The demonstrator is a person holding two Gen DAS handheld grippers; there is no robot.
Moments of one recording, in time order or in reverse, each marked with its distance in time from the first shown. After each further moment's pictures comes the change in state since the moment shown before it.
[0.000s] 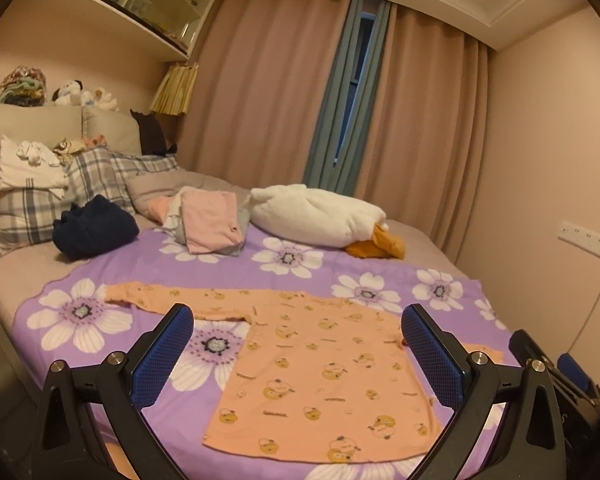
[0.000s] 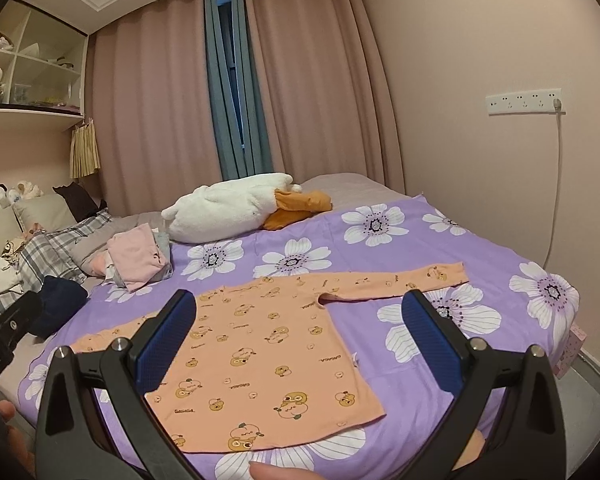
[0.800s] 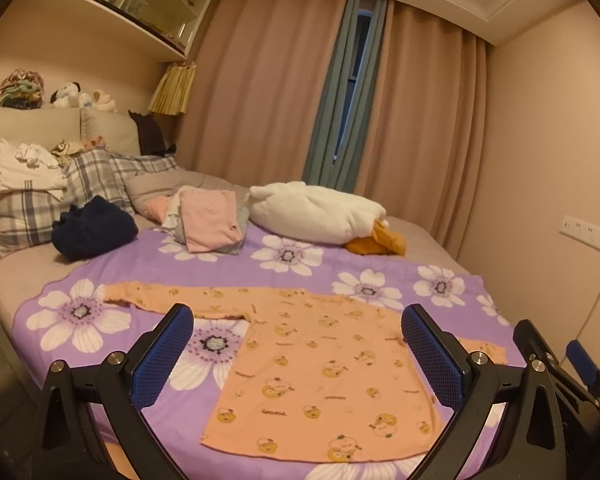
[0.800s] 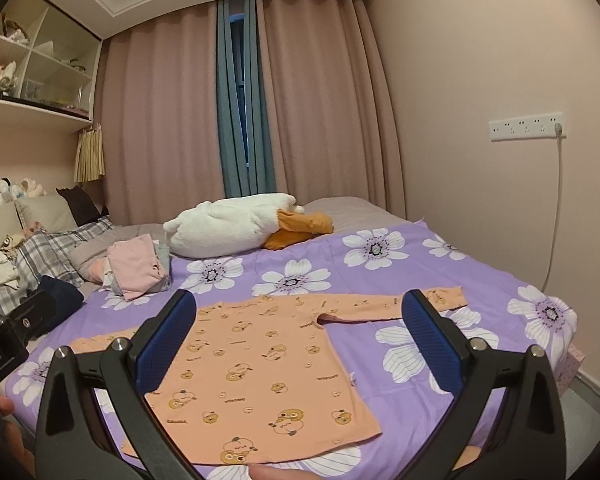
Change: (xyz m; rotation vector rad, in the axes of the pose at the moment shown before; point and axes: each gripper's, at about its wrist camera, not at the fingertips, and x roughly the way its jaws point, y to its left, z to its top) left arm 0.005 0.000 -0.004 0.014 0.004 0.004; right arm -0.004 0.007 -0.004 -0.054 -0.087 -0.005
